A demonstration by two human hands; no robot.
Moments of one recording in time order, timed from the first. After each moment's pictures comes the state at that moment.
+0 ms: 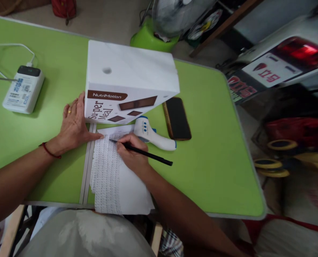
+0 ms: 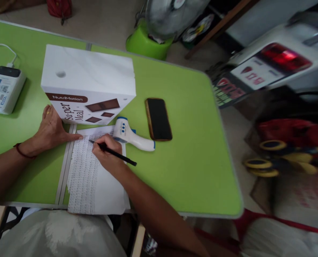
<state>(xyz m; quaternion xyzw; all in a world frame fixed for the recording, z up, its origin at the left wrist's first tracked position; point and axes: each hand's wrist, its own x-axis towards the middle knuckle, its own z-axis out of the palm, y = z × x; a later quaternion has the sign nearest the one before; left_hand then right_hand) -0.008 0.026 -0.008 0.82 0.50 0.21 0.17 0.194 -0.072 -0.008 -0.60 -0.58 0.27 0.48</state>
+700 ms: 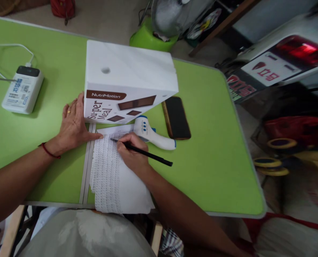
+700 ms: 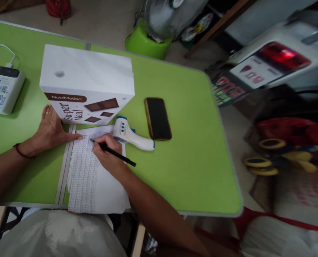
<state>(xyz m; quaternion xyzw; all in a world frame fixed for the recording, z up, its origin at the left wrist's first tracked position) -0.009 0.026 -0.008 0.82 0.50 0.21 0.17 0.193 -0.072 -0.010 -0.60 -0.57 0.26 0.50</state>
